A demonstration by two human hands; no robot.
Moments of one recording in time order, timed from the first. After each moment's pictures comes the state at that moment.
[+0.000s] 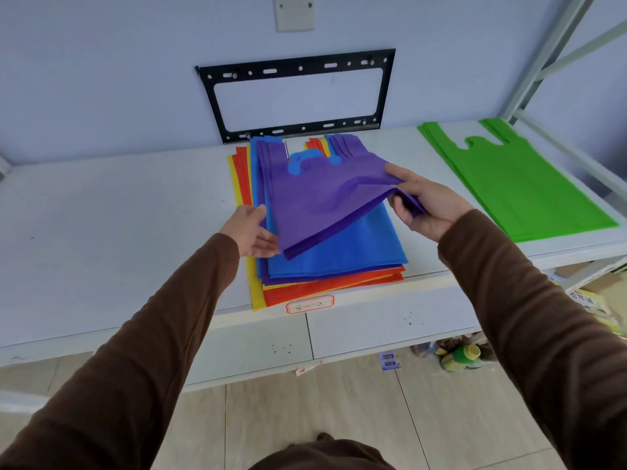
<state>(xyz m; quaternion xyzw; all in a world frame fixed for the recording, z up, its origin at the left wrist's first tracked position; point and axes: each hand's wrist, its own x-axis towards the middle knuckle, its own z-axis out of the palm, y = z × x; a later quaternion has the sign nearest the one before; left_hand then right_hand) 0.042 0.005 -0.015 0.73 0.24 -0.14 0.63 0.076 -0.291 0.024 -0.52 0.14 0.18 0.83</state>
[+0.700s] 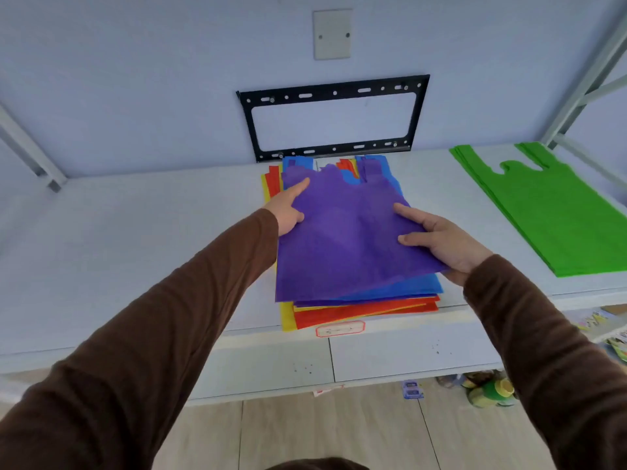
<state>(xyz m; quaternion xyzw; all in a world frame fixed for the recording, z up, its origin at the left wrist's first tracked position) 0.111 0.027 0.003 0.90 0.02 -0.09 0.43 0.061 -0.261 0.013 -0.68 0.02 0.21 0.70</state>
